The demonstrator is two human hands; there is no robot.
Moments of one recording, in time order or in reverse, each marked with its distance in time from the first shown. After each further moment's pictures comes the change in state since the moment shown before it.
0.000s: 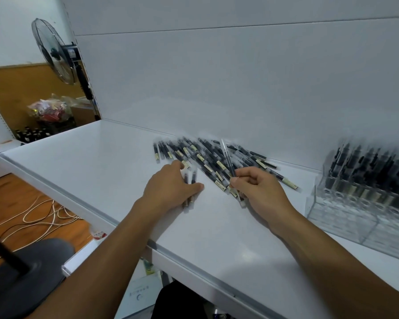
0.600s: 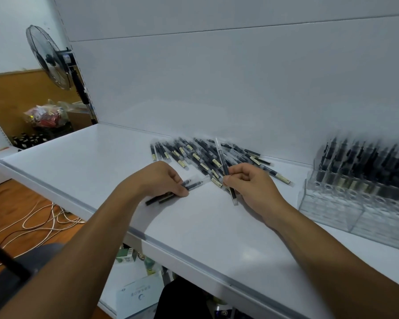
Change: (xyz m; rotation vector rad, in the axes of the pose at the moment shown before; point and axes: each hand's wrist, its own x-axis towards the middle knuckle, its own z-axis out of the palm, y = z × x) left_hand 0.002 -0.006 -0.037 -0.135 -0.281 -0.026; right_hand -0.004 -0.002 0.001 0.015 -0.064 -0.039
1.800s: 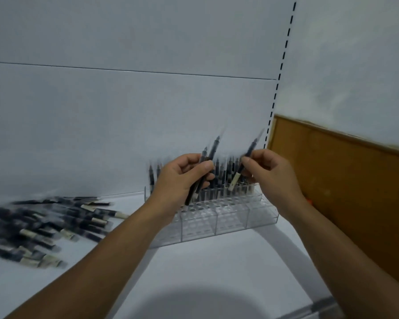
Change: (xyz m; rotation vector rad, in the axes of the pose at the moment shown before) left_hand -0.029 0.265 0.155 -1.099 -0.541 0.700; right_hand -0.134 -0.043 -0.247 -0.315 0.897 -0.191
